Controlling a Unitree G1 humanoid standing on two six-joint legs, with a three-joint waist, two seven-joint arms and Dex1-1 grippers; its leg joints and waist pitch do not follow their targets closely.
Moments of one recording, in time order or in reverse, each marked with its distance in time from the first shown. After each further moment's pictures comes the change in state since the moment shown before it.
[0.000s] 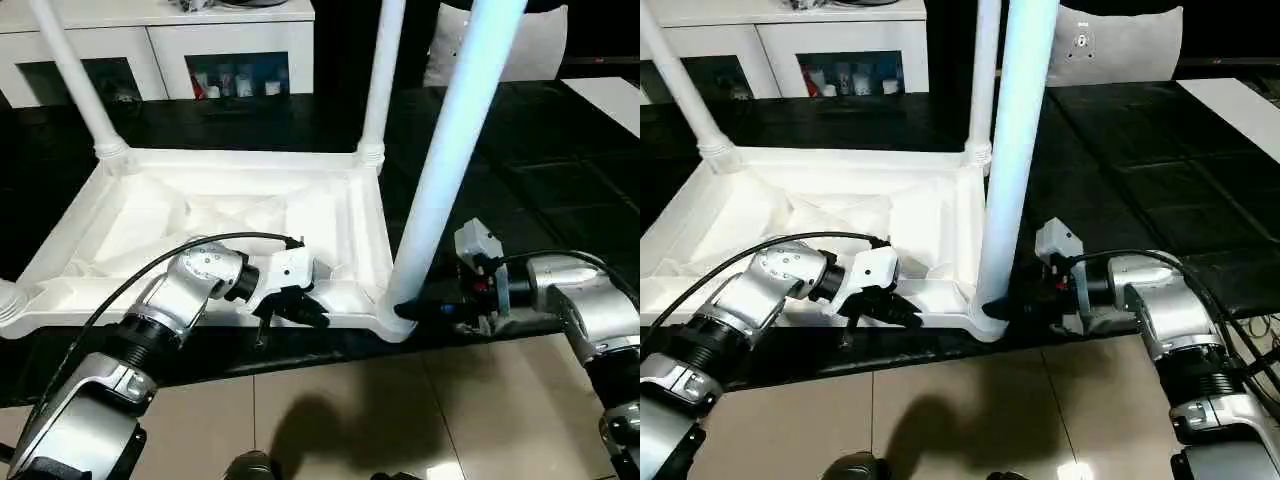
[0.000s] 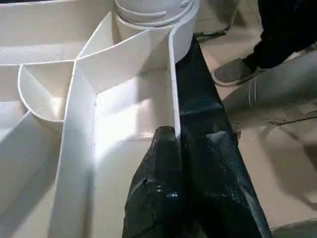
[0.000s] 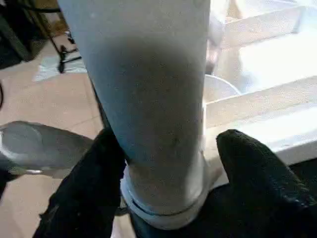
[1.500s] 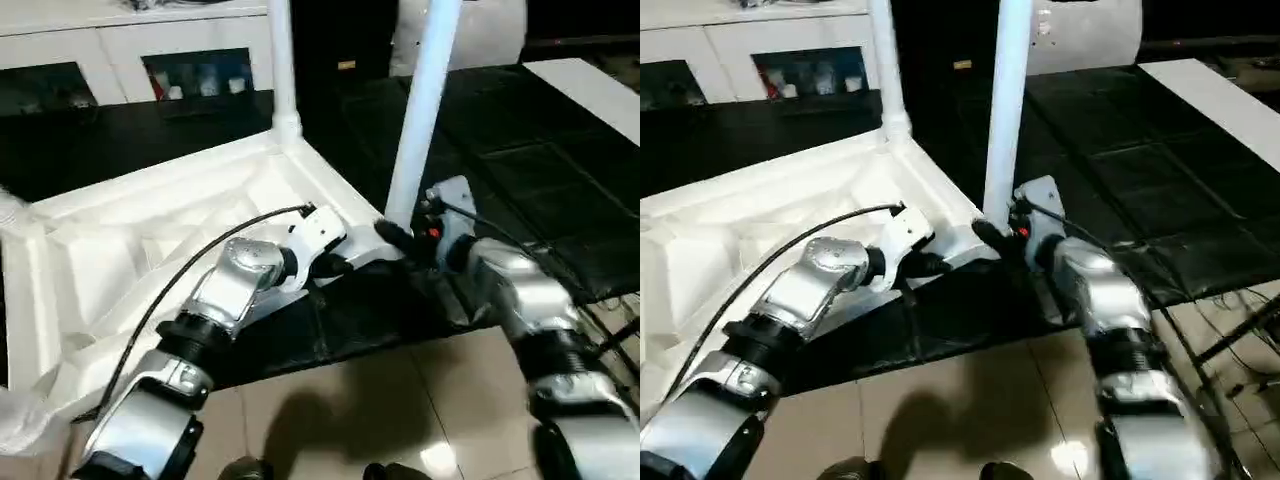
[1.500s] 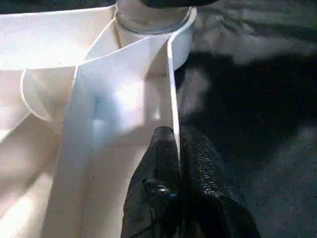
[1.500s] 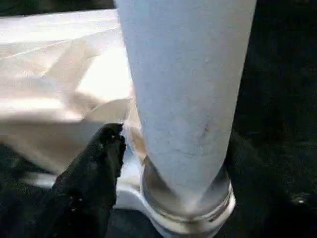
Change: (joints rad) left arm -0.027 -0.212 0.113 0.014 0.041 0.284 0.480; right arm -0.069 0.247 -0.176 0.087 -0.068 0.100 -0.662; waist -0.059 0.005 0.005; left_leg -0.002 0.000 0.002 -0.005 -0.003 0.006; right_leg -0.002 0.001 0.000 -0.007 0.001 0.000
